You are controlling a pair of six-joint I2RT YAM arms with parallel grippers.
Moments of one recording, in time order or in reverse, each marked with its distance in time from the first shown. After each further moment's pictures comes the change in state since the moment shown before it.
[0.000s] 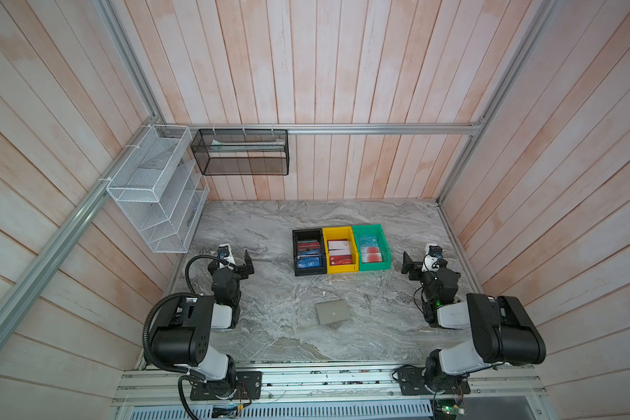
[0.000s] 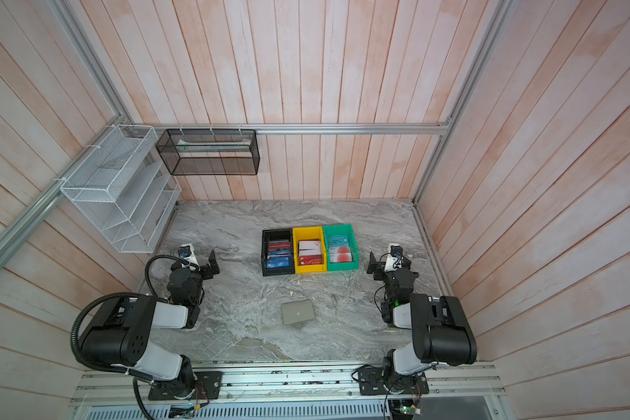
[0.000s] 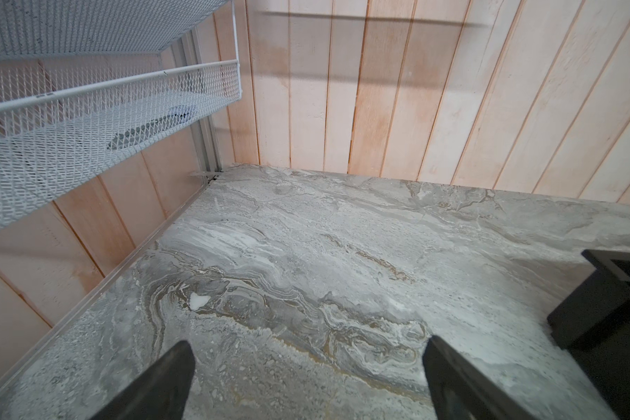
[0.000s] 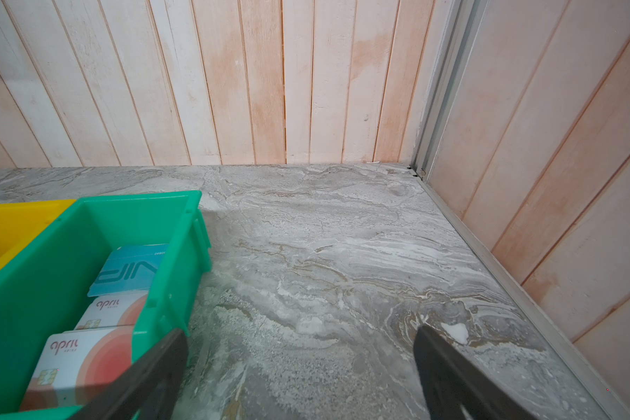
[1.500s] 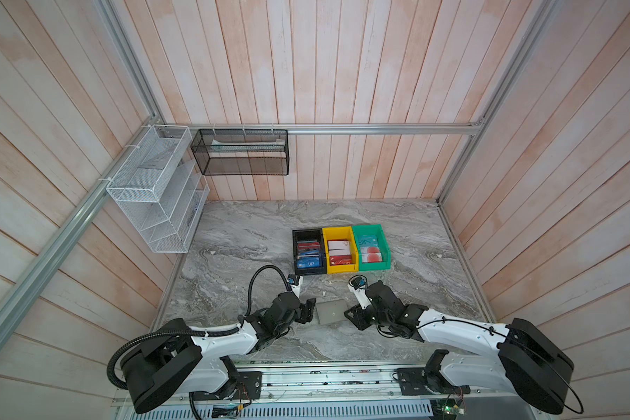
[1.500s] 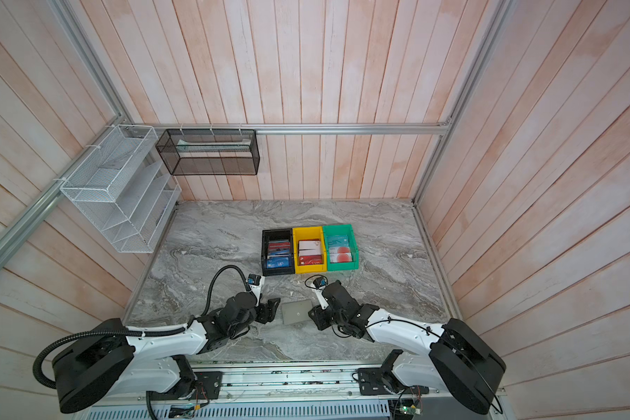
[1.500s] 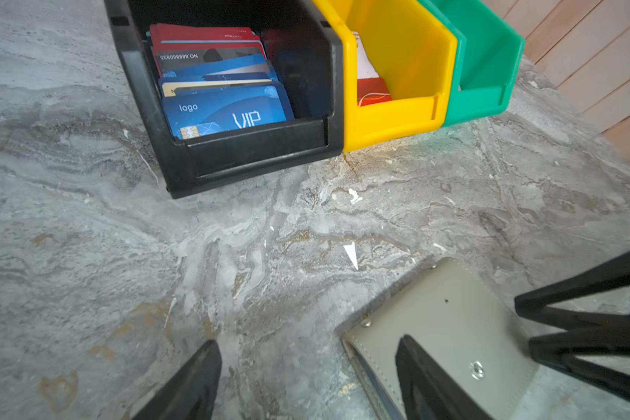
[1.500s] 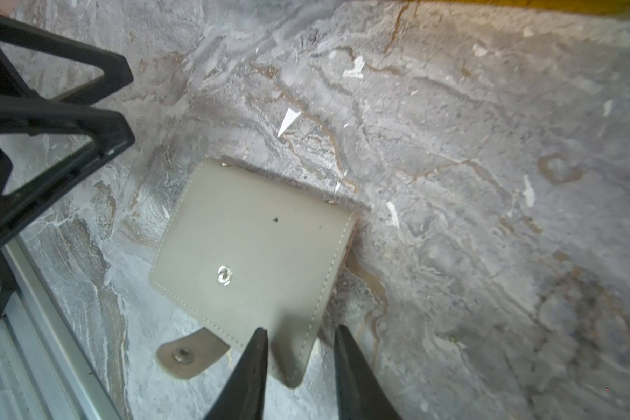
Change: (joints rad) left arm -0.875 -0.261 0.058 -0.767 -0.079 -0.444; right arm 0.899 -0.294 0.187 -1.182 -0.063 0.419
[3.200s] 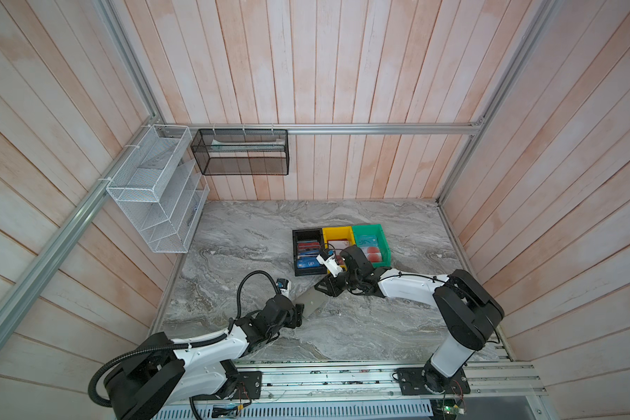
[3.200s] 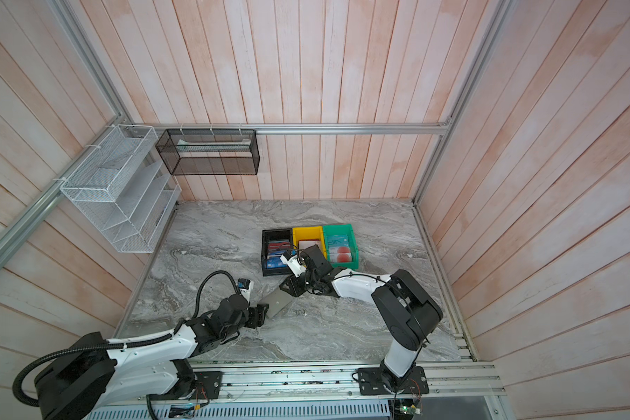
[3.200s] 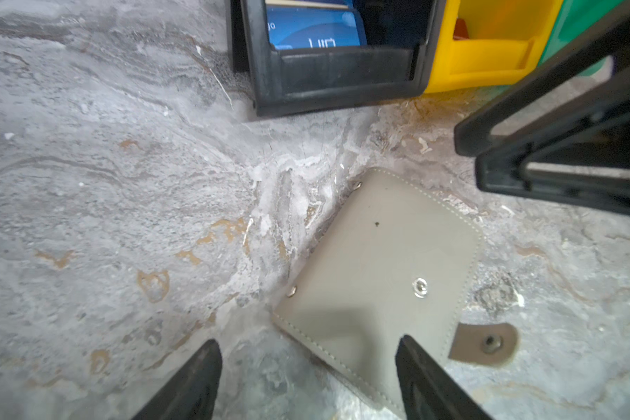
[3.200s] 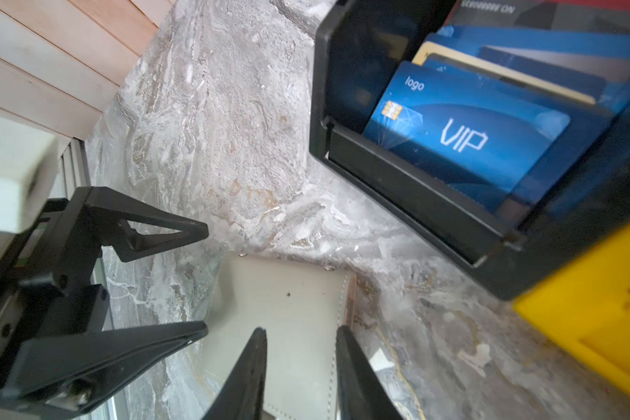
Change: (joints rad) left arm 0.067 -0.165 -0.045 -0.247 0.013 -0.061; right arm -0.103 0.502 0.499 0.064 -0.335 -0.208
